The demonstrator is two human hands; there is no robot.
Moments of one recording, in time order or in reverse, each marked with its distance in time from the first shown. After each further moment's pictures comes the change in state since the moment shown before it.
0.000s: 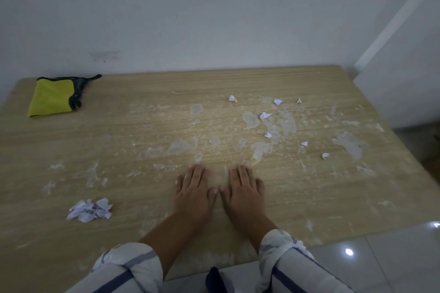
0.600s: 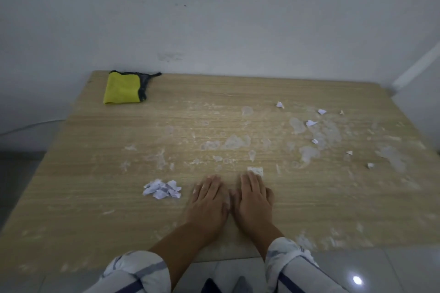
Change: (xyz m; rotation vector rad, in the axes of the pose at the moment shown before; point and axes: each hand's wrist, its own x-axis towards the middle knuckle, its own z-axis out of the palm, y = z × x) left_hand -0.074 -0.101 -0.028 0.019 -0.020 0.096; right_hand -0.030 -0.118 0.035 0.003 0.032 0.000
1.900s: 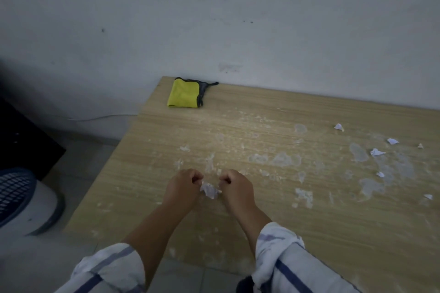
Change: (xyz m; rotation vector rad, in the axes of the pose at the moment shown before) left_hand -0.023 -0.121 -0.071 -0.498 0.318 -0.596; right_hand 0.035 -0.141 -0.008 0.638 -0.132 -0.140
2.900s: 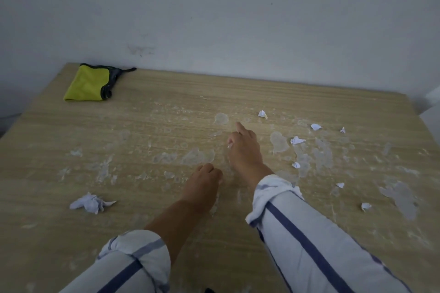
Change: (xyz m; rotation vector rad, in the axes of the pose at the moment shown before) left_hand 0.004 0.180 0.213 0.206 -0.070 0.554; right_hand 0.118 0.145 -0.214 -0.439 0.089 -0.120
